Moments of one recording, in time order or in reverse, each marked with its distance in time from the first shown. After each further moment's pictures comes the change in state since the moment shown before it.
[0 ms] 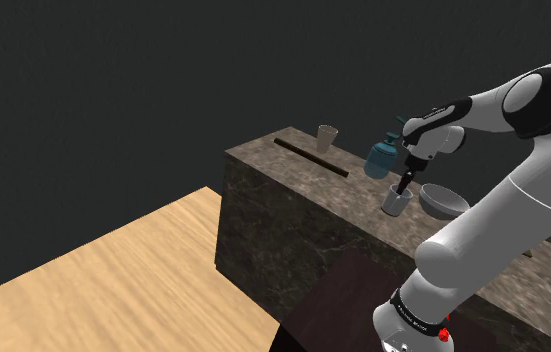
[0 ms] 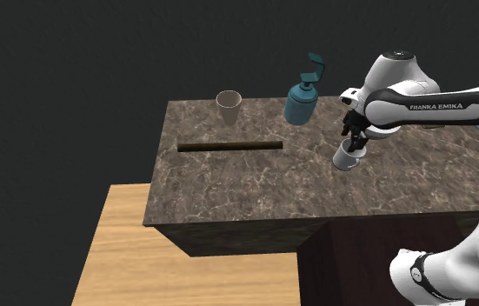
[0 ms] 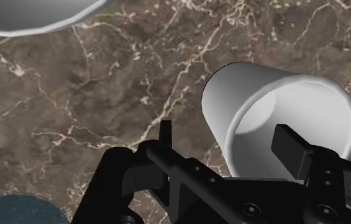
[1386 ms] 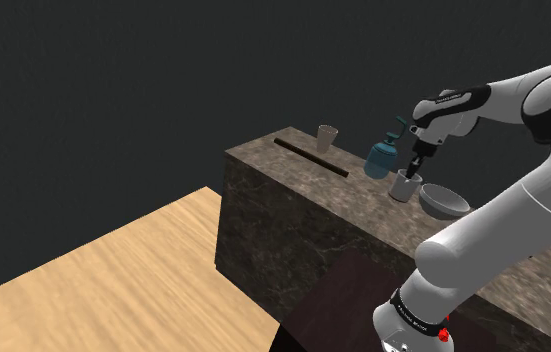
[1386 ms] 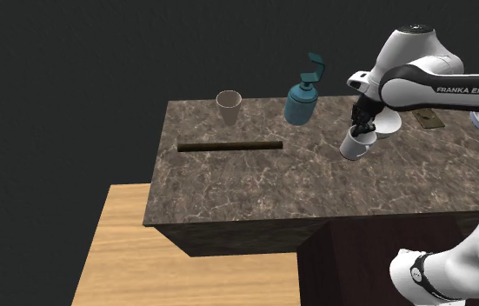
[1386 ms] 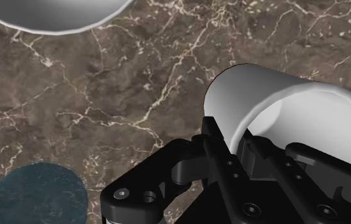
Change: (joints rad) arm -0.007 -0.094 0.027 0.089 -0.048 -0.170 0.041
